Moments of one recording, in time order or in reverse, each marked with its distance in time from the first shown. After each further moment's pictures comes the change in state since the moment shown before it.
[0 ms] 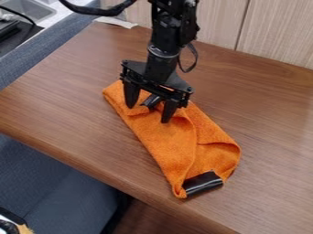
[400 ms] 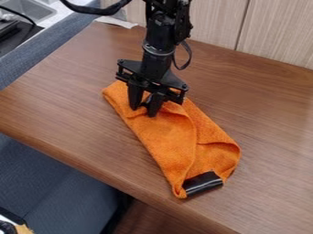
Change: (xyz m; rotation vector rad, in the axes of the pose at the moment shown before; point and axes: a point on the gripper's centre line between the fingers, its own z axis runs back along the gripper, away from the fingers) arm 0.004 0.005 -0.004 -0.005 0.019 0.017
